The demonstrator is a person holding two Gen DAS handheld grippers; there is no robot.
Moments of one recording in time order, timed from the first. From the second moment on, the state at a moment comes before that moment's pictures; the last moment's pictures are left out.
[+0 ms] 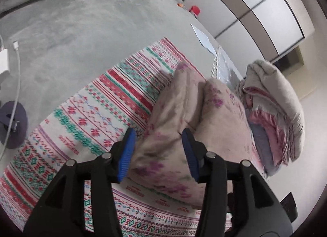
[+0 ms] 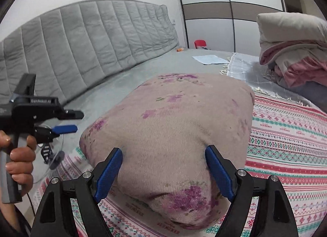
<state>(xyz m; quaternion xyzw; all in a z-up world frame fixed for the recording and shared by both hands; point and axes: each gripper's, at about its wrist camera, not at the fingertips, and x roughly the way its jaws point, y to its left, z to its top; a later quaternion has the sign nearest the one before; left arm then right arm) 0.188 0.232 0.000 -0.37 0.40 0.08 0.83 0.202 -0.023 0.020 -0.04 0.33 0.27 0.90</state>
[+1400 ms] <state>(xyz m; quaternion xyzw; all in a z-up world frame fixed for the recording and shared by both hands) 0.232 0.172 -0.041 -0.24 0.45 0.07 0.86 0.253 -0.068 0.045 0.04 0.40 0.23 0.89</state>
